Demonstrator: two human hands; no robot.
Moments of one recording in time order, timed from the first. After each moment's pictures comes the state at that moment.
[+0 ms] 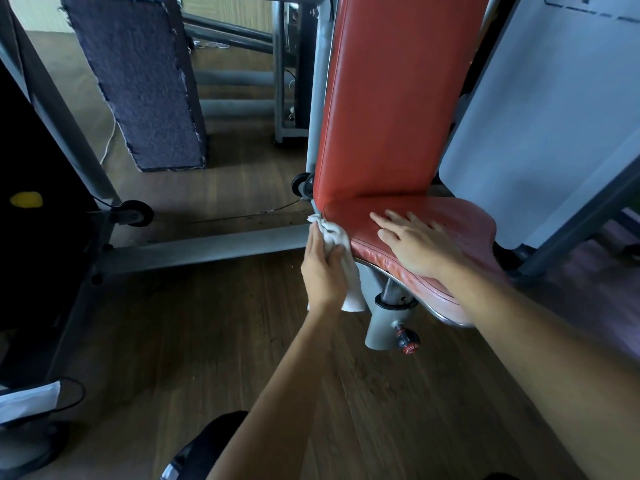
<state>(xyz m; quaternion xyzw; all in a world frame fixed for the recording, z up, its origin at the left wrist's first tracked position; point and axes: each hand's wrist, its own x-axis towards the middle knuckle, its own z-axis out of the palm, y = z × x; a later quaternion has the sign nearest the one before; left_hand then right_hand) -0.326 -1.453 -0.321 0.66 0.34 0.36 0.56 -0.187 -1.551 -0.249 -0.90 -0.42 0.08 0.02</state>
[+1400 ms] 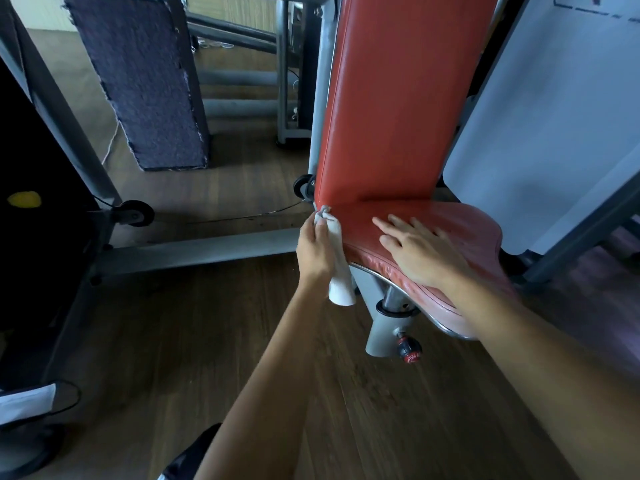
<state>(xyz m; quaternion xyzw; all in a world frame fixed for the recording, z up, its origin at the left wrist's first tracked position) -0.305 -1.417 -0.305 0.56 0.33 0.35 0.68 -0.188 -1.549 -0.247 -0.90 -0.43 0.06 0.02</state>
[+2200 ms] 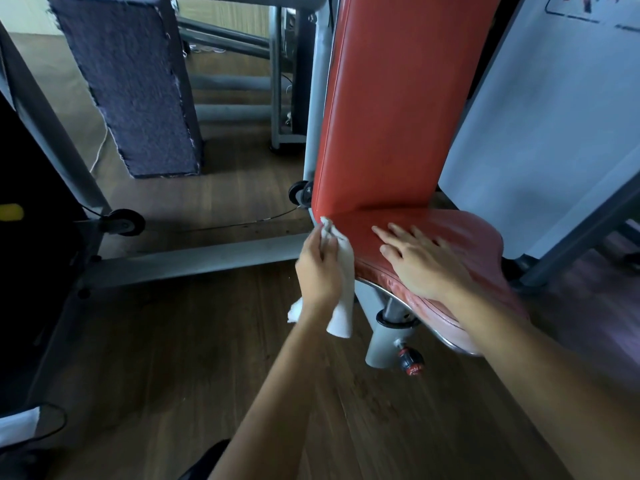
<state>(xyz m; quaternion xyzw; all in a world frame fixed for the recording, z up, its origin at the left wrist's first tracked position) -0.310 -1.424 -0.307 0.64 0.32 0.36 0.60 -0.190 -1.546 -0.248 -0.91 -0.41 0.06 0.02</state>
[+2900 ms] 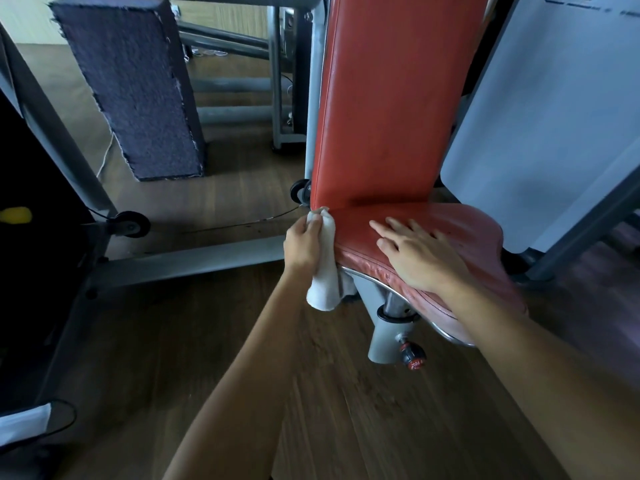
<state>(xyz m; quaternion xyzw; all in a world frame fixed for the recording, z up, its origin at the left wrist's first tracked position) -0.304 -1.385 -0.294 0.62 0.35 0.28 0.65 -0.189 -1.547 -0.251 -0.91 -0.41 0.06 0.03</state>
